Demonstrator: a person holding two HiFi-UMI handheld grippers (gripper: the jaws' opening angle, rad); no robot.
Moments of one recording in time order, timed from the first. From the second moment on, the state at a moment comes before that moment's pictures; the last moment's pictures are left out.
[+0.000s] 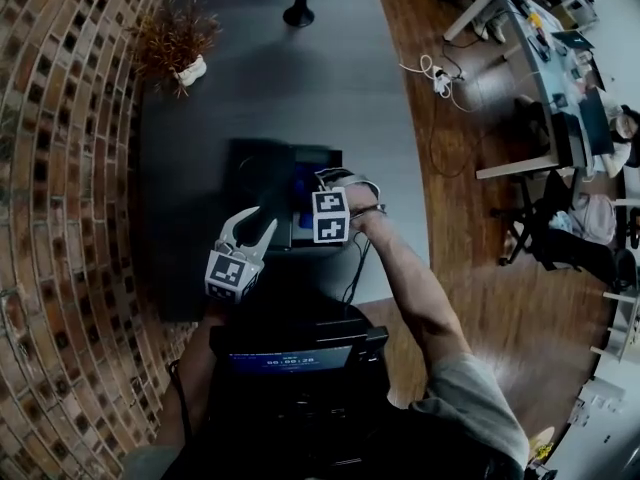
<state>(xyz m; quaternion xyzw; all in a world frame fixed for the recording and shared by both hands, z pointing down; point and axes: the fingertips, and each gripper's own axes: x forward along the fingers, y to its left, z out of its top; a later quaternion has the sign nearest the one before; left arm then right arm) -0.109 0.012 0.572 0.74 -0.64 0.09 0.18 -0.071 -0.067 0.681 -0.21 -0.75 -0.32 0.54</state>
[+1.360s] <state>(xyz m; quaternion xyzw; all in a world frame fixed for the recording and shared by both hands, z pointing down) -0.114 0.013 0.566 0.74 -0.65 0.07 0.17 -0.011 -0.002 0.685 -0.40 -0.64 -0.43 0.49</state>
